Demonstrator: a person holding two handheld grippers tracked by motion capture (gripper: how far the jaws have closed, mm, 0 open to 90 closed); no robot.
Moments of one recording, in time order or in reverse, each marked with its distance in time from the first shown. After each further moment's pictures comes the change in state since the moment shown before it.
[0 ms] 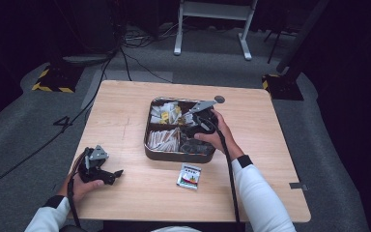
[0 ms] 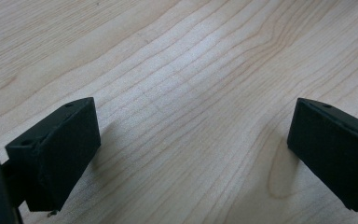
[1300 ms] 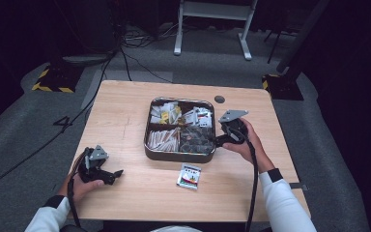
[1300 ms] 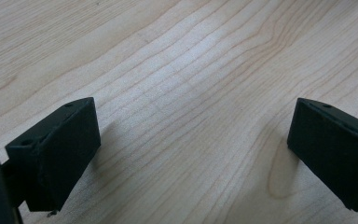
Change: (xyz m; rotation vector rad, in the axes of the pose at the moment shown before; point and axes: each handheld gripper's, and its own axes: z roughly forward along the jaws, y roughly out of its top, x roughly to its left) left arm 0.000 0.000 0.000 0.000 0.000 0.000; right arm -0.022 -0.057 -0.070 0.040 -0.089 -0.003
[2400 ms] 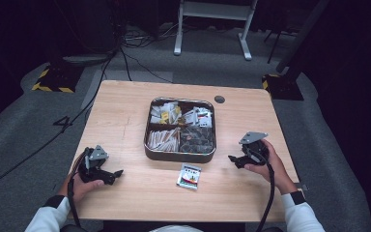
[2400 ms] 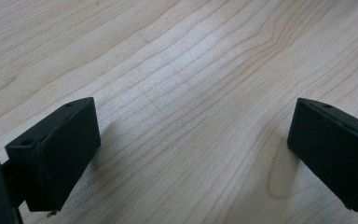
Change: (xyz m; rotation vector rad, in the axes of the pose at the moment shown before) left arm 0.000 0.000 0.000 0.000 0.000 0.000; right arm -0.005 -0.089 -0.028 0.122 -0.048 0.013
